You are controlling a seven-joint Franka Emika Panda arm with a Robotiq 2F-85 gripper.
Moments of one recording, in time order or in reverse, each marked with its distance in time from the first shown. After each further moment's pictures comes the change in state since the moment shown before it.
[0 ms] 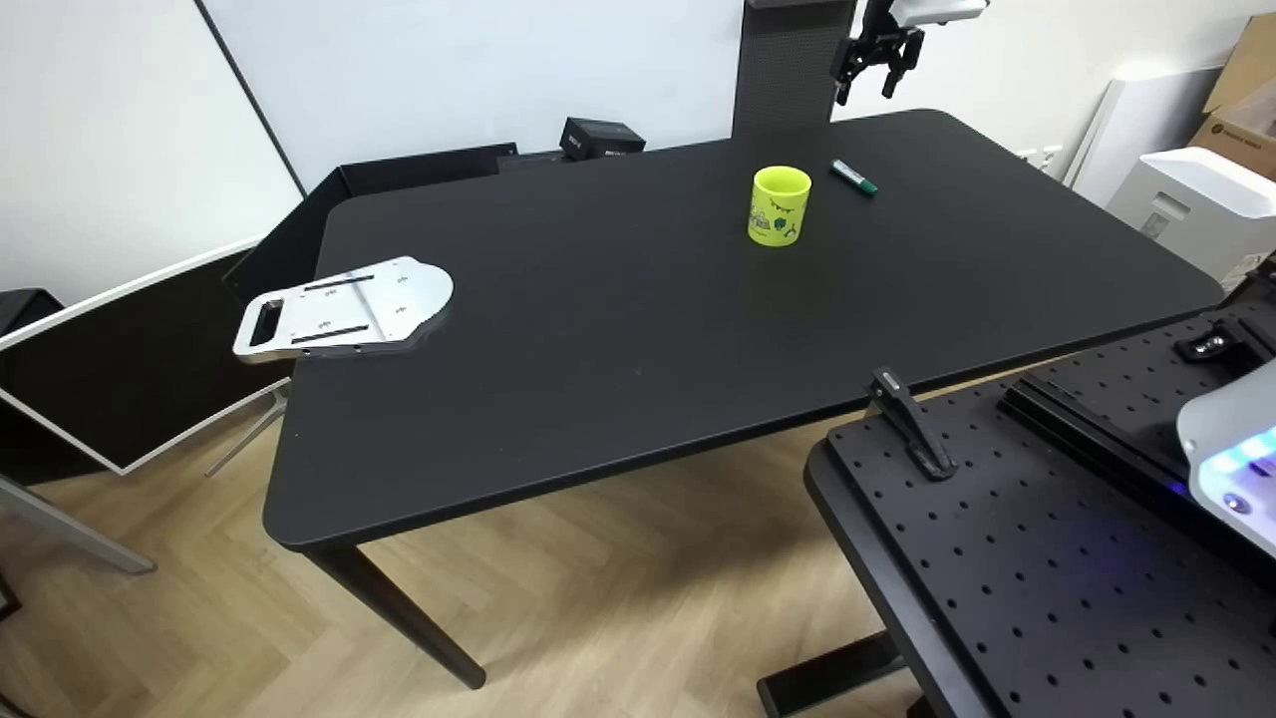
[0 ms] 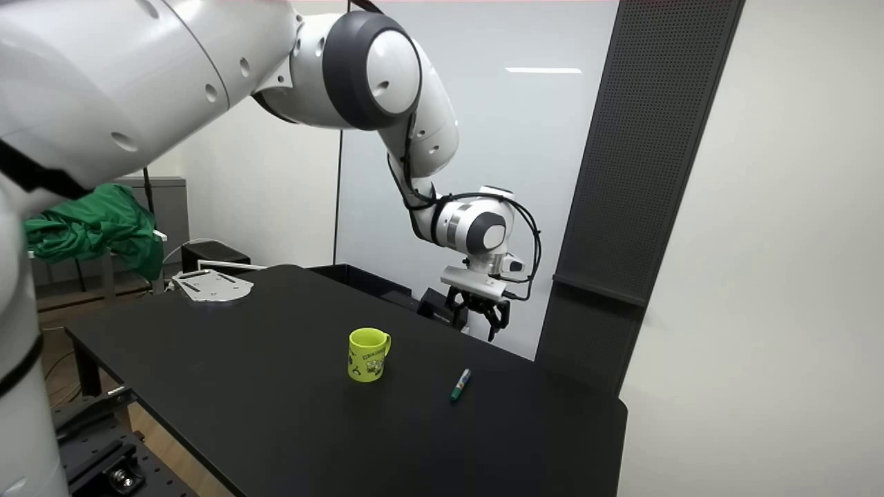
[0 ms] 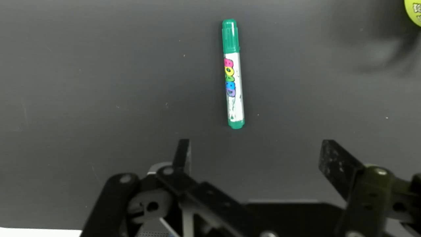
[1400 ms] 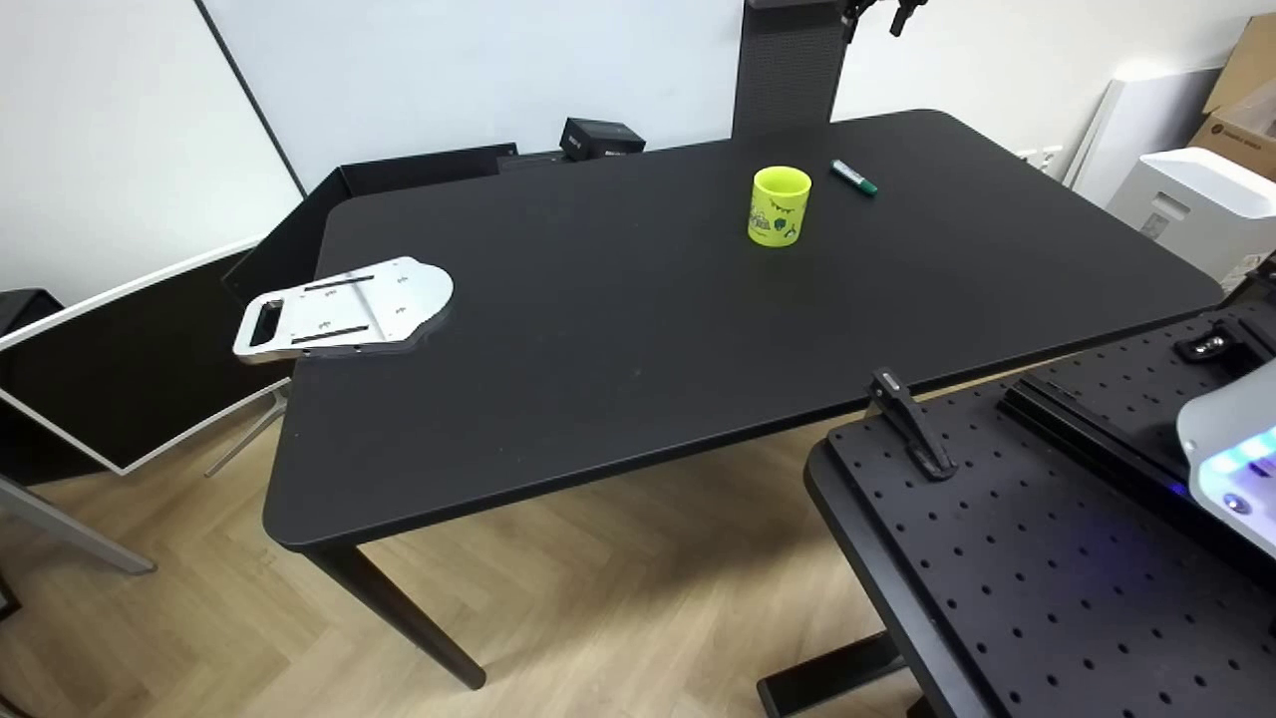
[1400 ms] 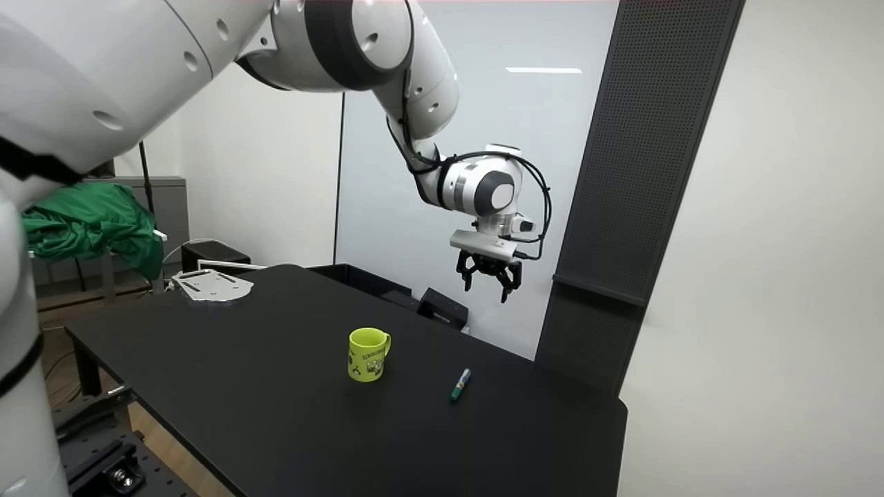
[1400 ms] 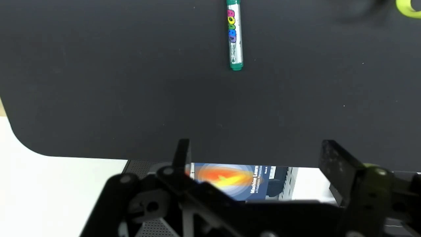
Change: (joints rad) arm 0.003 -0.121 -0.005 -0.001 0.003 -0.014 0.001
